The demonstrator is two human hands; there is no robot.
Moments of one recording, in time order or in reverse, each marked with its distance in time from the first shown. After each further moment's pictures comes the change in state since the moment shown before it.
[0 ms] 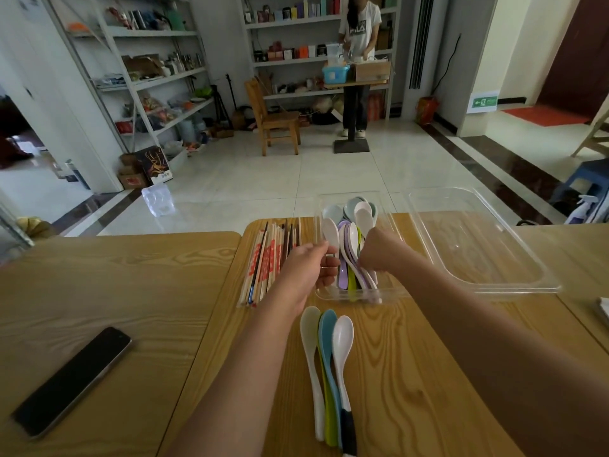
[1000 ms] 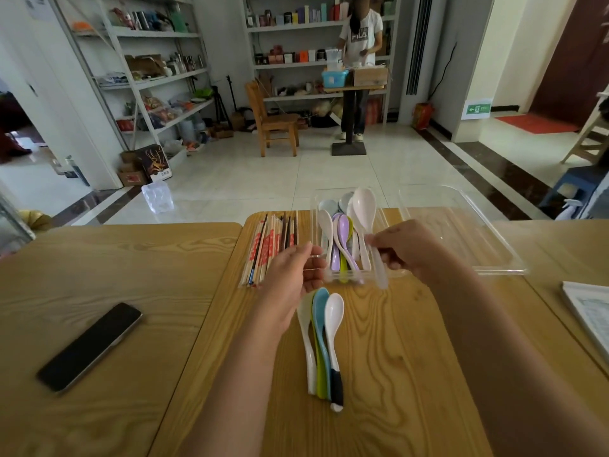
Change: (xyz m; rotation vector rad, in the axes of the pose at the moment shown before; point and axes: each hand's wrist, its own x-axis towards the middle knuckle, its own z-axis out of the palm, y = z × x) left_hand -0.074 -0.014 -0.010 -0.173 0.013 0.102; right_hand -0.091 0.022 -0.046 0.695 -0.043 0.071
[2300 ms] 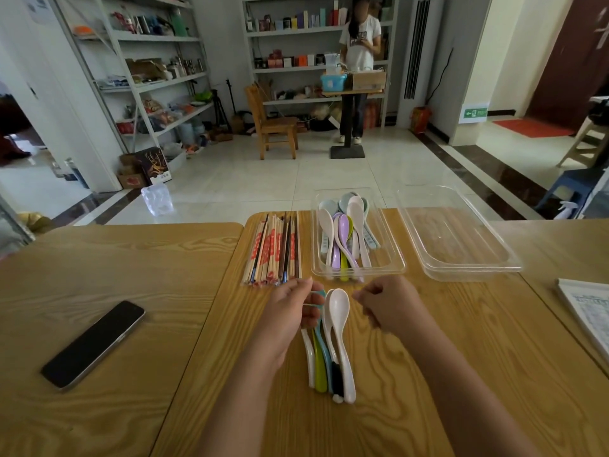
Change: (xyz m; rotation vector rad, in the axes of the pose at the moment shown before) left_hand -0.029 -0.033 -0.017 0.138 0.023 -0.070; right_hand -0.060 0.051 0.049 -0.338 0.039 -0.015
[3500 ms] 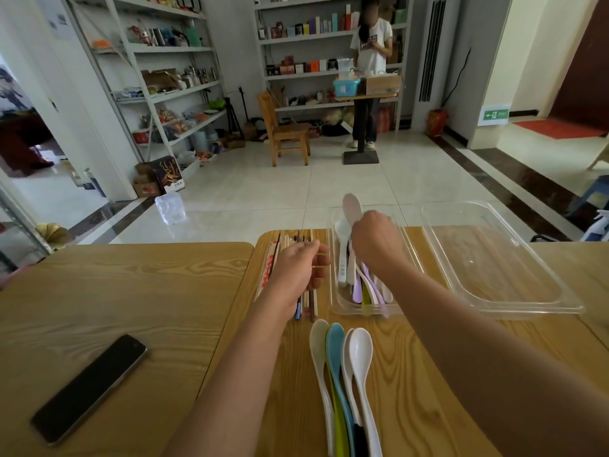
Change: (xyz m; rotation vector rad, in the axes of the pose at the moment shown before) left_hand 0.102 0.068 -0.001 0.088 0.065 0.054; right_hand 0.147 -0.096 0.001 -0.233 0.351 -0.174
